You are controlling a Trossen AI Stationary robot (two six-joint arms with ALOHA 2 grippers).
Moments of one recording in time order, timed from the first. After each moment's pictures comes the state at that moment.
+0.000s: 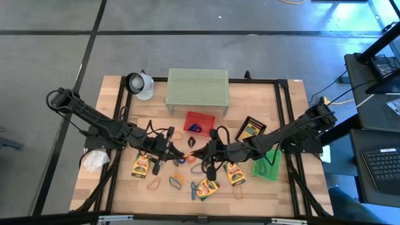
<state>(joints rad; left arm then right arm) -0.42 1.15 0.74 0.28 -0.17 -0.10 0.43 1.68 1.18 0.26 0.43 0.26</state>
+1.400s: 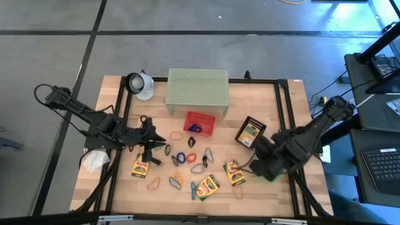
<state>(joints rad) -0.45 0.90 0.74 -0.51 -0.40 -0.51 0.74 1.37 1.18 -1.29 0.38 1.43</state>
